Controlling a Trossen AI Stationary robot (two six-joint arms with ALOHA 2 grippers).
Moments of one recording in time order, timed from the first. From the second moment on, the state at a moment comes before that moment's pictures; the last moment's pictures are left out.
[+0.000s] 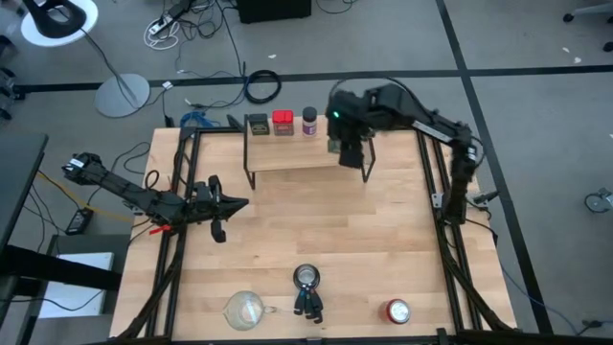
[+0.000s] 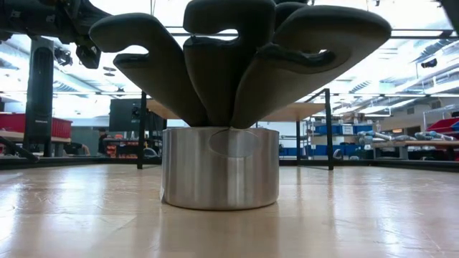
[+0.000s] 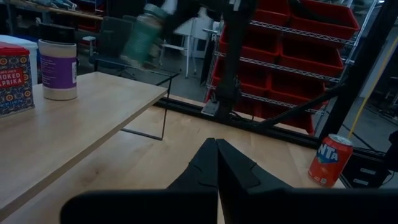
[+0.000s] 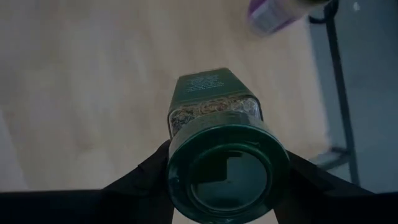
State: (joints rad) left arm -0.43 0.54 0.23 0.35 -0.64 -0.22; right arm -0.29 1.86 2.22 -1.58 0.21 -0.14
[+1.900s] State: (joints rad) left arm -0.42 0.56 0.23 0.29 -0.64 -0.24; right arm -0.49 2.08 2.32 -1.56 0.12 -0.25
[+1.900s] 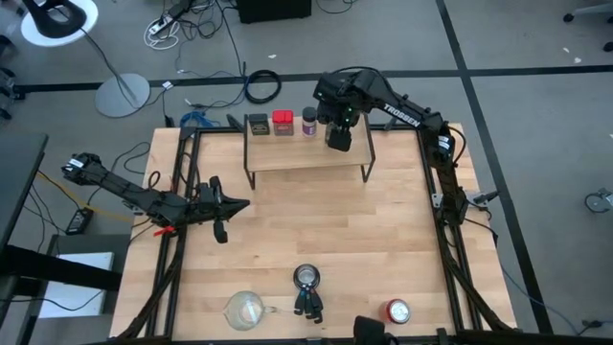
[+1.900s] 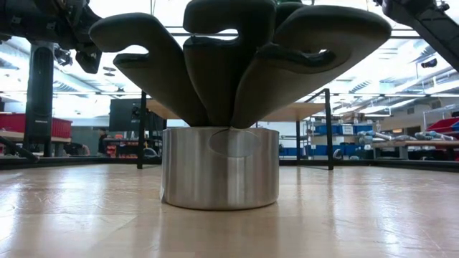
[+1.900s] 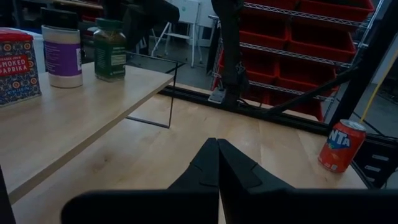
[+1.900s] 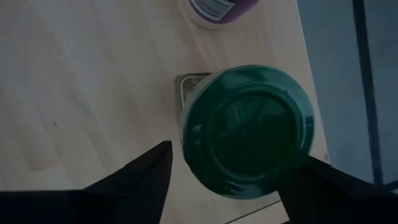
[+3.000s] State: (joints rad) left arm -0.42 0.56 0.23 0.29 -0.64 -0.23; right arm -0.28 1.94 2.35 -1.42 0.49 -0.23
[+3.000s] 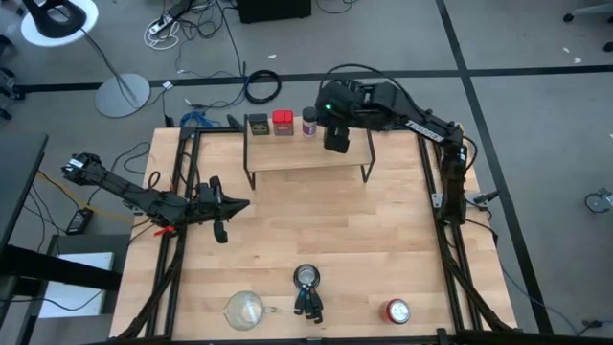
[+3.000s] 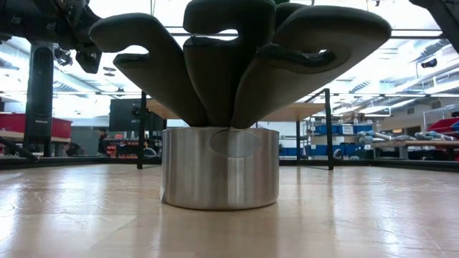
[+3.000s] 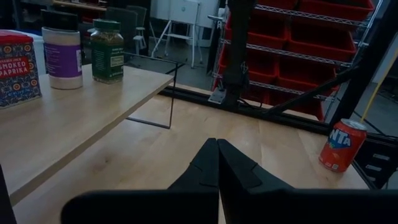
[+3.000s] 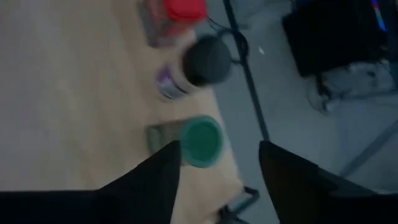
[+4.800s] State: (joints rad) left arm -0.42 0.56 0.23 0.31 -0.64 -0.24; right arm -0.36 1.96 1.94 -1.21 0.35 -0.16
